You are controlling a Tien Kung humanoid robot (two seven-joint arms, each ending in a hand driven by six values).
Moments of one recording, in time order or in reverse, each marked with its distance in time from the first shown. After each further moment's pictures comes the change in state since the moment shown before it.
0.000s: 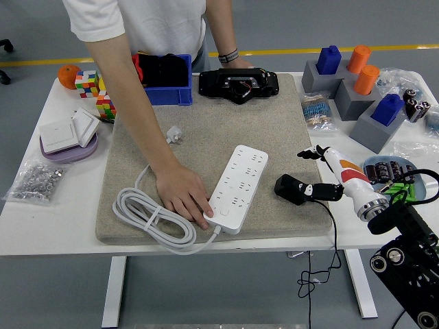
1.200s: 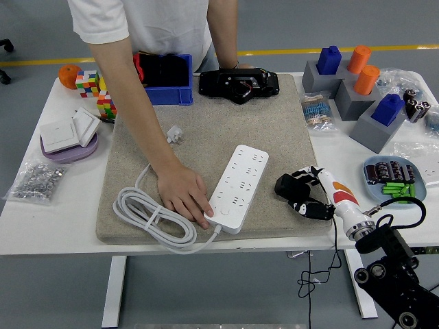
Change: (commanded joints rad) left arm -0.004 -0.002 0.011 0.000 -0.011 0.002 0.000; right arm 0.046 0.027 -0.163 -0.230 0.158 -0.186 0.178
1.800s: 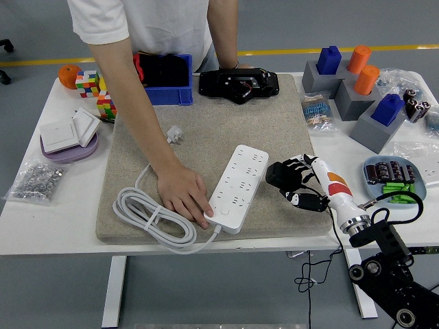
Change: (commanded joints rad) left arm -0.003 0.004 0.008 0.000 0.004 -0.002 0.002; right arm 0.031 -0.003 -0.048 0.087 0.050 -0.068 0.065
